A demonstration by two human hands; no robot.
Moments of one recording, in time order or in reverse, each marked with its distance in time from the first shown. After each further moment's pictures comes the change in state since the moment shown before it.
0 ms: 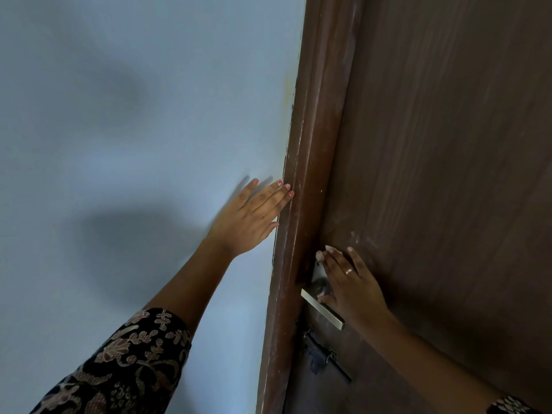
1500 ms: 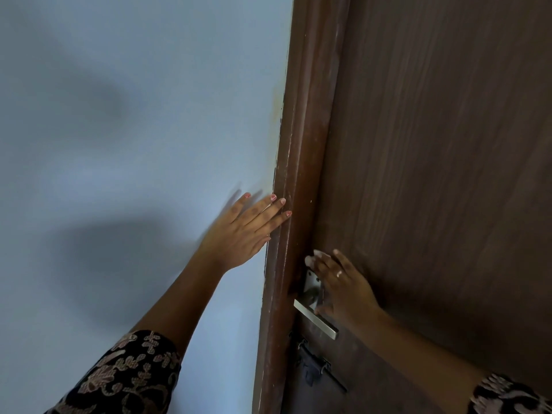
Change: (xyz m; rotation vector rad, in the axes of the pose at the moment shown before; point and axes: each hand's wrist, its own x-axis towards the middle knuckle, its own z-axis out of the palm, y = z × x) left_hand 0.001 -0.002 -0.002 -0.086 0.018 0.052; right_hand 0.009 0.009 -0.024 -0.103 -0.077 -0.088
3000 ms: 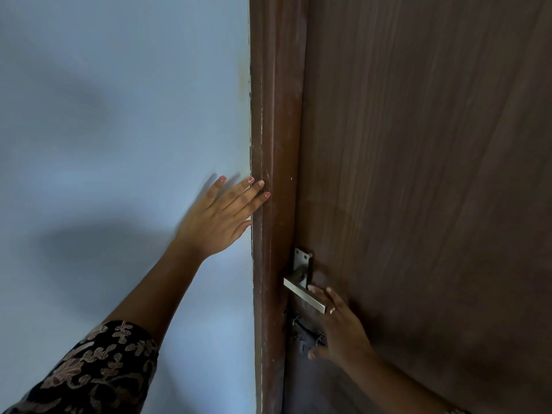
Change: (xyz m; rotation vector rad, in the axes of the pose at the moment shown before) left_hand -0.005 0.002 0.006 0.084 -0.046 0.048; right_hand -0.063 -0.076 0.065 0.495 -0.137 0.111
